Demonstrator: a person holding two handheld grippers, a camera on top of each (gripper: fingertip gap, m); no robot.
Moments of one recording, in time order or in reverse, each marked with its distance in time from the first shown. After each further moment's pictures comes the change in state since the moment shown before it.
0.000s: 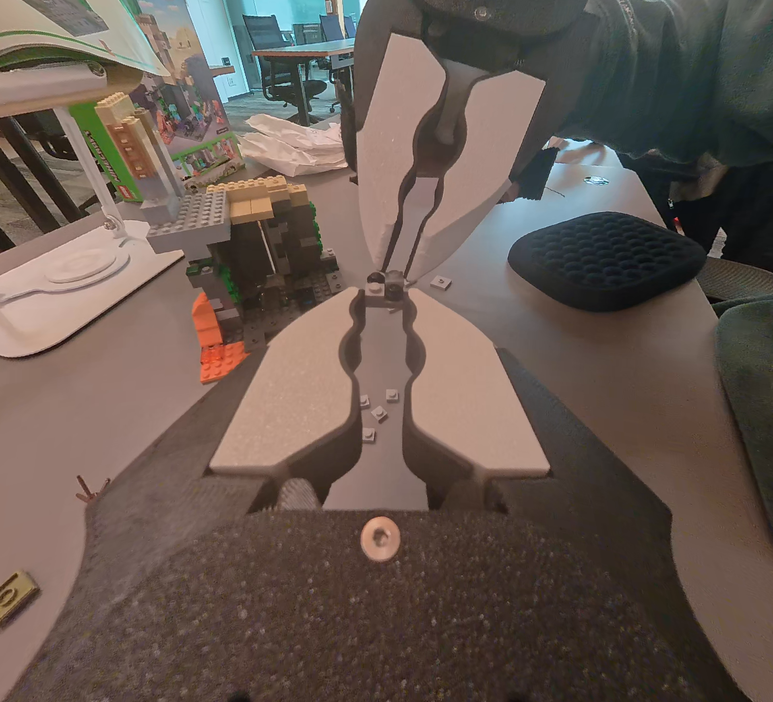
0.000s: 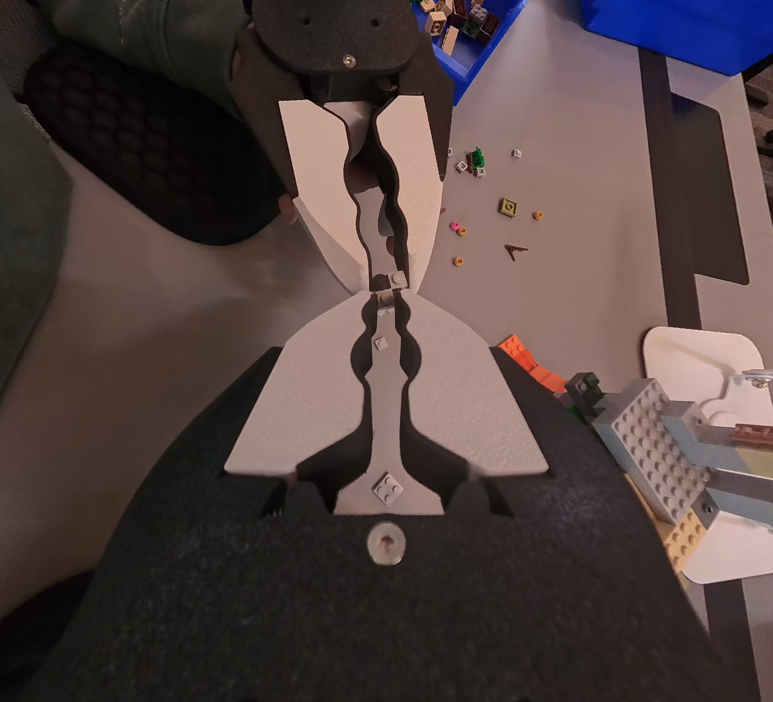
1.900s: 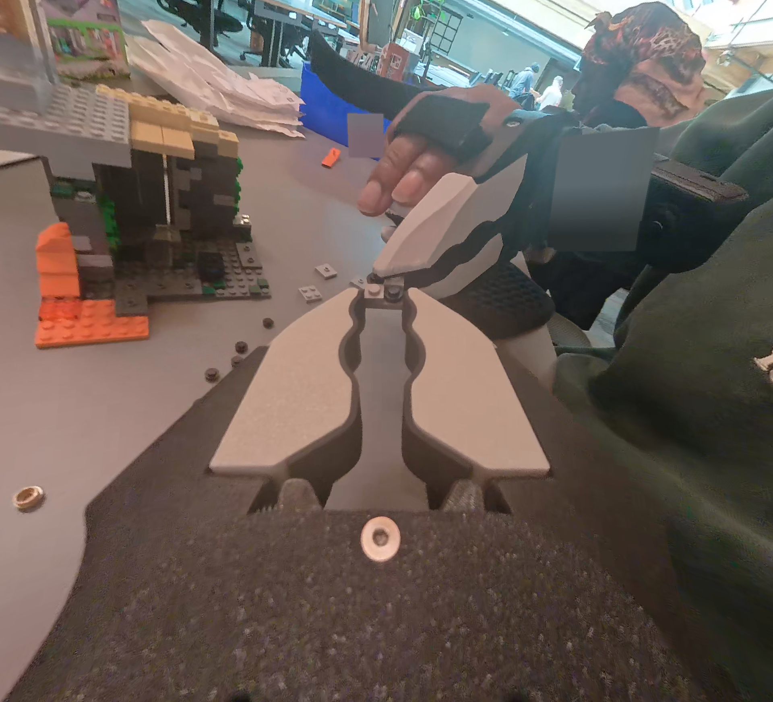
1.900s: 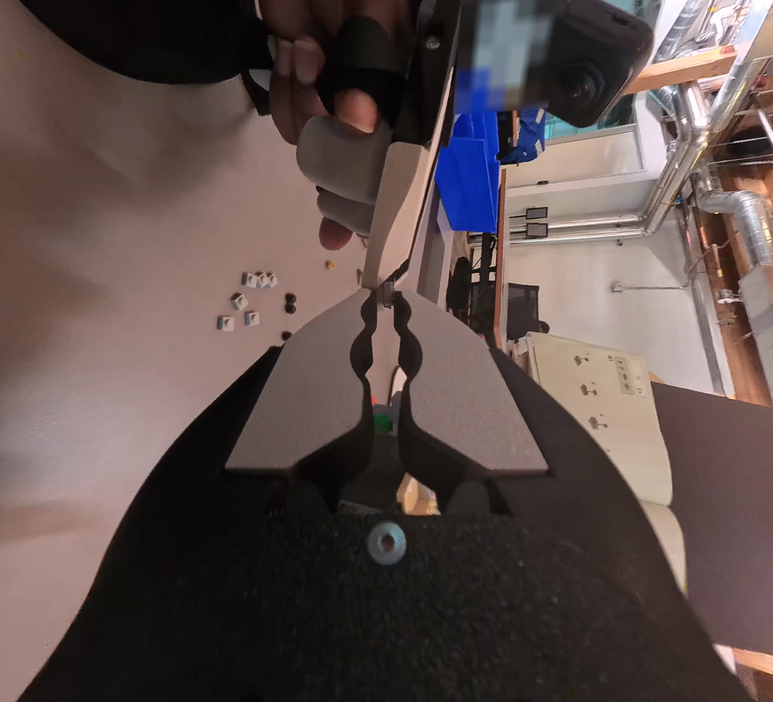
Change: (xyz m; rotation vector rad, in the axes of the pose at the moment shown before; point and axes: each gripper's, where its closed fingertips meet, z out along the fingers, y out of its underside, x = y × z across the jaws) left arm 0.017 0.000 0.002 -0.013 0.211 -0.378; right arm -0.007 0.006 0.001 0.012 0.522 -0.794
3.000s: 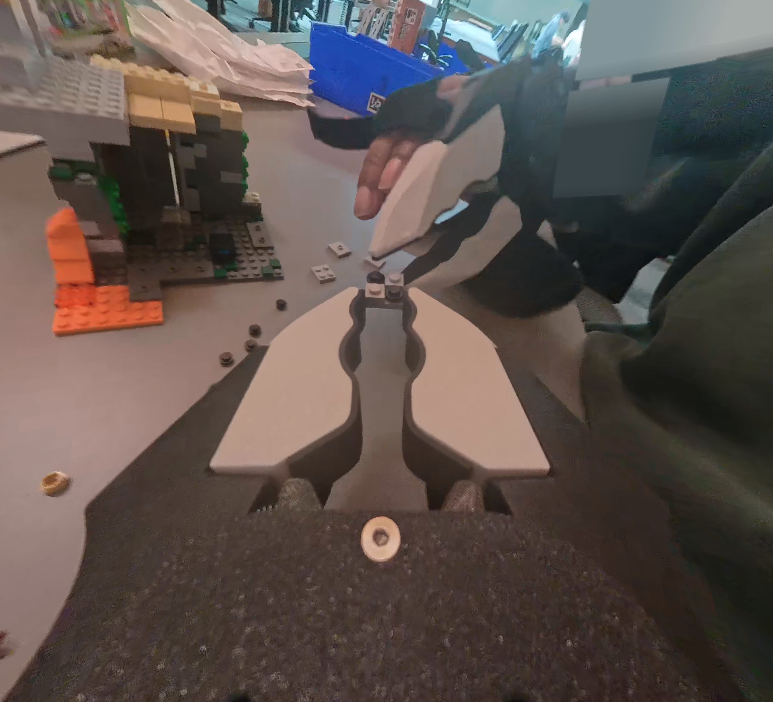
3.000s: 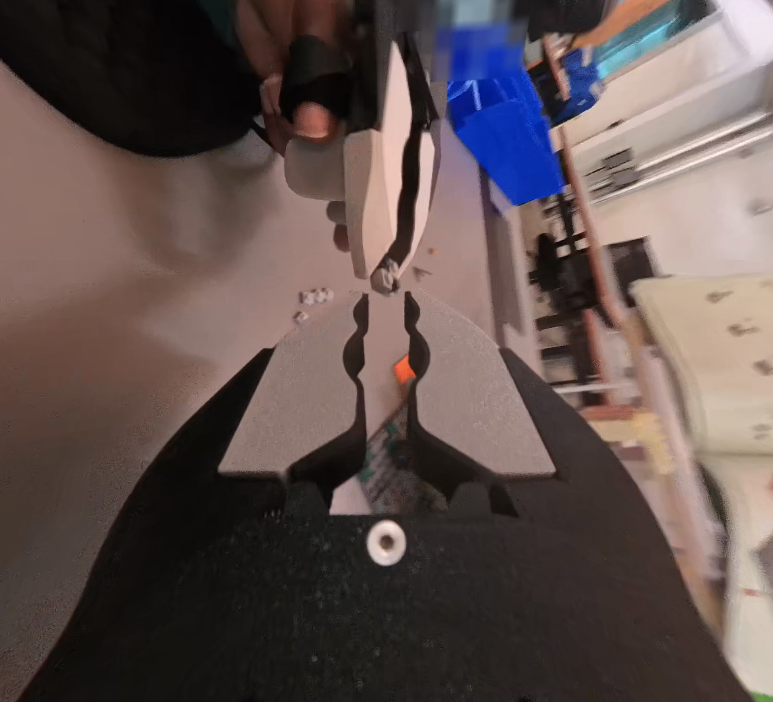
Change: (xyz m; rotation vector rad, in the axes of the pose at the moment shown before) left arm -0.006 0.013 0.004 -0.074 -0.043 0.053; right arm -0.014 0.010 -0.006 0.057 -0.102 0.416
